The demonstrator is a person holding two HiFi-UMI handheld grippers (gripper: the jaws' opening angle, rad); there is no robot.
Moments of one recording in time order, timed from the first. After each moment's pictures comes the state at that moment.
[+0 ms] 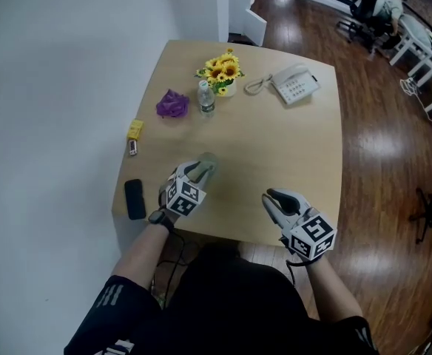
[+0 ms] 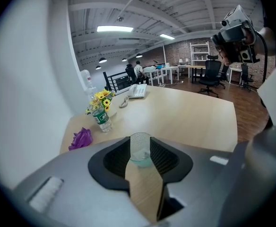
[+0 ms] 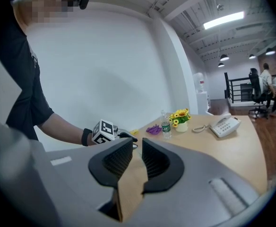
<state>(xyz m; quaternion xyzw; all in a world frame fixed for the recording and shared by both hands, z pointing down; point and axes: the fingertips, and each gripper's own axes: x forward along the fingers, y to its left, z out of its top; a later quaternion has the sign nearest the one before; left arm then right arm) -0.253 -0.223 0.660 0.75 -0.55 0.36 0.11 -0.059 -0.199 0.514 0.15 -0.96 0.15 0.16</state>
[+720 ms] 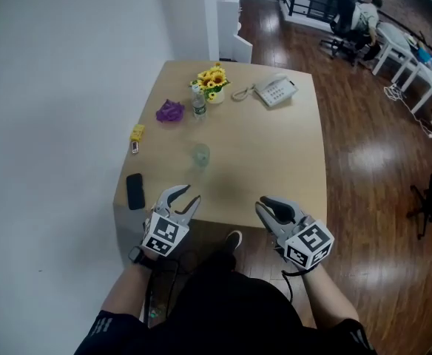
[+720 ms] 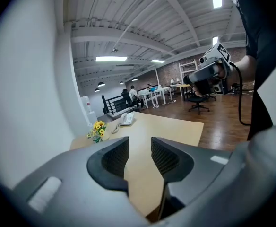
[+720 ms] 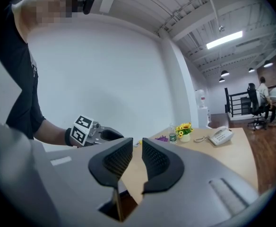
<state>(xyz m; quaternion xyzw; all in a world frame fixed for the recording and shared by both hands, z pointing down) -0.159 -0.052 0.521 0.80 -0.54 0.26 0.01 0.008 -0.073 0.450 0.16 -0.98 0.10 0.09</state>
